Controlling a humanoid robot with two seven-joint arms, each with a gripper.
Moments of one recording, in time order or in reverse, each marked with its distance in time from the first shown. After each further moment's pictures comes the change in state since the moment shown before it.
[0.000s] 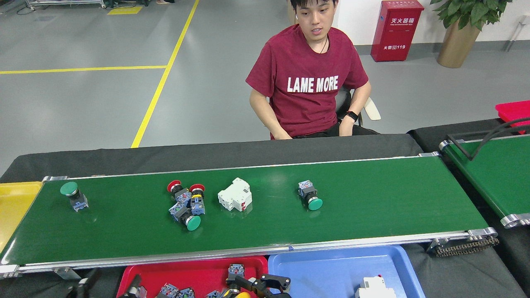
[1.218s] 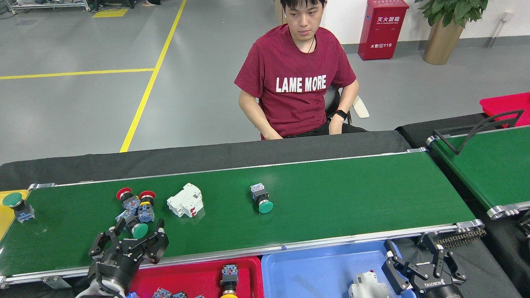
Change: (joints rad) left arm -0.380 0.071 -0.246 0.294 -0.137 0.181 -0.139; right arm 0.263 -0.151 -0.644 -0.071 -0.008 0.260 -0.234
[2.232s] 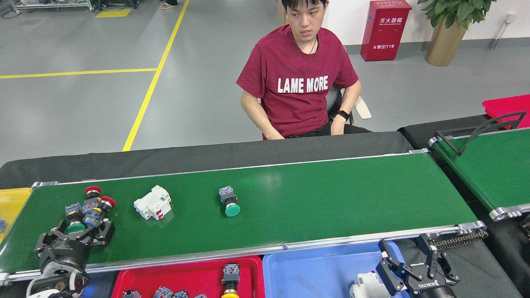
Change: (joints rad) left arm -0.153 0.176 0.069 0.342 0.013 0.174 0.012; right arm -0.019 0.054 -0.007 0.000 0.000 -0.002 -0.006
